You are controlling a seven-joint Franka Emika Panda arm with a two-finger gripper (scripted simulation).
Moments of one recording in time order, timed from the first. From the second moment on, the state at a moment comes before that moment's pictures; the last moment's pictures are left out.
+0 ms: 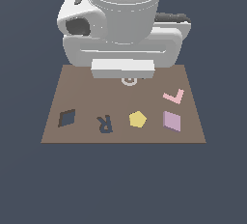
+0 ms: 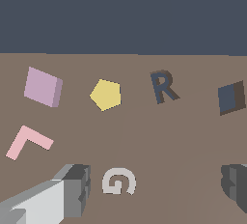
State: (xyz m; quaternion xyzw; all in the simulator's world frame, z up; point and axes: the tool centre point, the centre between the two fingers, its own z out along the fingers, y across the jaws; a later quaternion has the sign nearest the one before) arm 0.017 -0.002 0.171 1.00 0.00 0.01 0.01
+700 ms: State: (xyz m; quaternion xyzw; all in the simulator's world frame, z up) arm 0.029 0.031 0.145 1.00 -0.02 0.01 0.01
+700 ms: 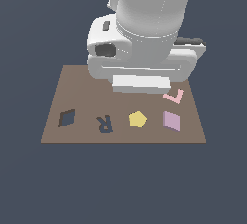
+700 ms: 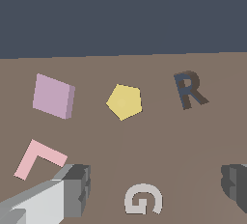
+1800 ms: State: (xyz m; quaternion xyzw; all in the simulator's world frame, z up) arm 0.084 0.143 0.054 1.00 -0.08 0.00 0.00
